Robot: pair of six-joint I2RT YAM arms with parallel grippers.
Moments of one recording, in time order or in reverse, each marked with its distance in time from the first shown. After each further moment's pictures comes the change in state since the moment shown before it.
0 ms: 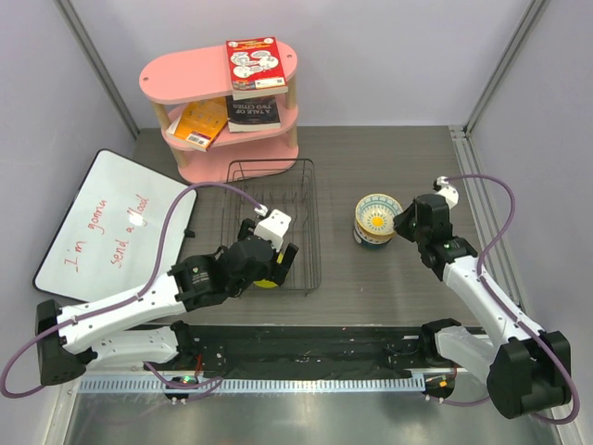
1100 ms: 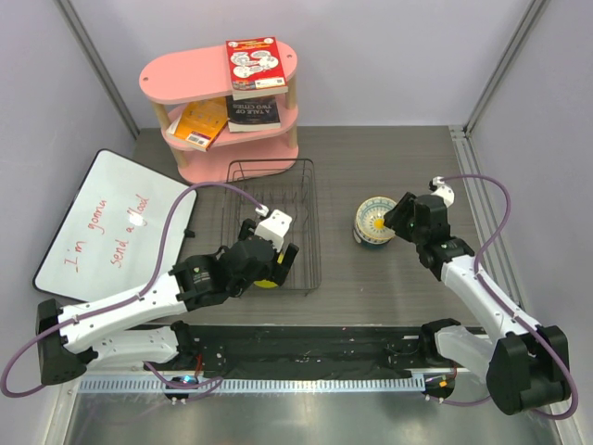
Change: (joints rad) left arm 0.000 0.006 0.000 0.000 0.000 -0.001; right arm 0.003 0.027 -0.023 0.066 -0.040 -0.020
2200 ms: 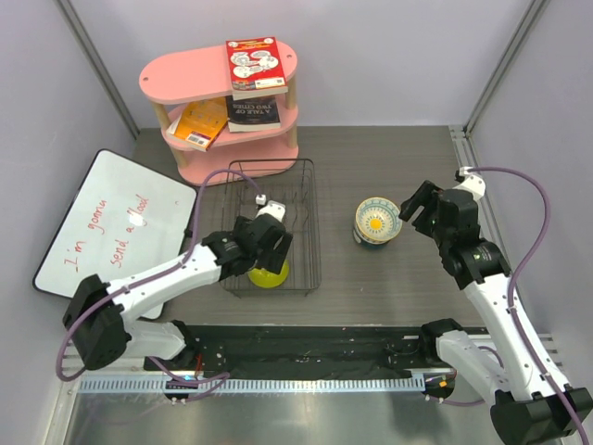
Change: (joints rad) left arm 0.246 0.248 0.022 -0.111 0.080 -0.104; right arm 0.000 -0.217 0.245 -0.387 0.106 -0.079
